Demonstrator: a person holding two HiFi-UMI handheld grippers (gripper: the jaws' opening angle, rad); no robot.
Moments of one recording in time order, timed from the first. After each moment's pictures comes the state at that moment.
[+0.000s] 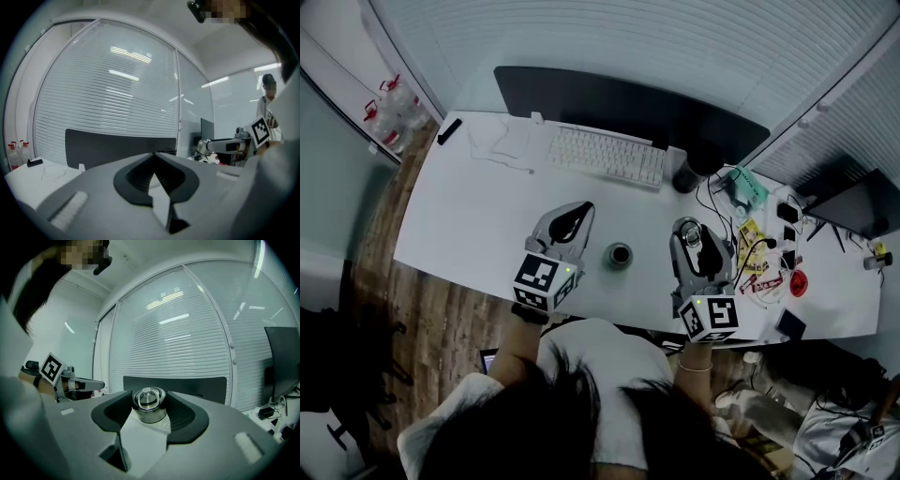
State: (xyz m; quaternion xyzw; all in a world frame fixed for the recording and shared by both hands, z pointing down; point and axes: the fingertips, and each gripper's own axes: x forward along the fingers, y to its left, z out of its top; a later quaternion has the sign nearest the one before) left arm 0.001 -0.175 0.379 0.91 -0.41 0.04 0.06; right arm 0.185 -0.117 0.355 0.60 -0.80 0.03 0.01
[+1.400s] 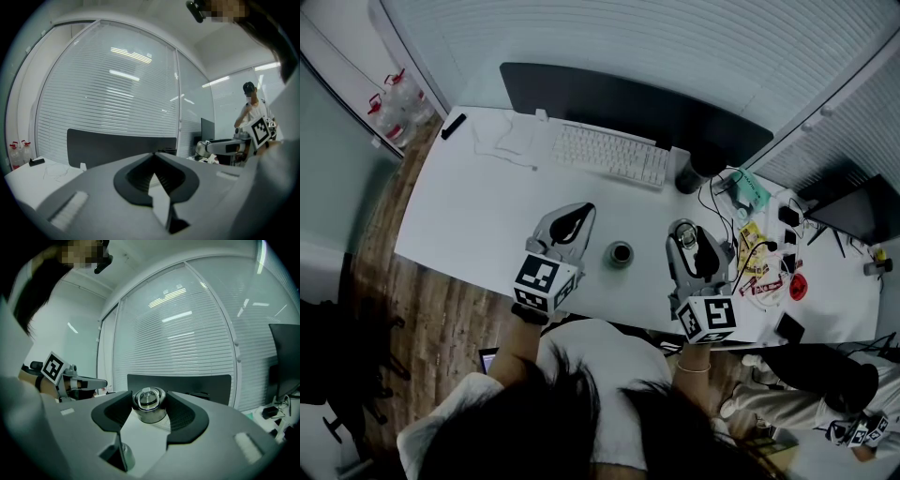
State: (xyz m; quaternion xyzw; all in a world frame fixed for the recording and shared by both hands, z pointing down) left arm -0.003 -0.167 0.381 0.91 -0.41 0.04 0.06; right arm 0.173 -0.114 0.361 0.58 -0.81 0.04 0.02
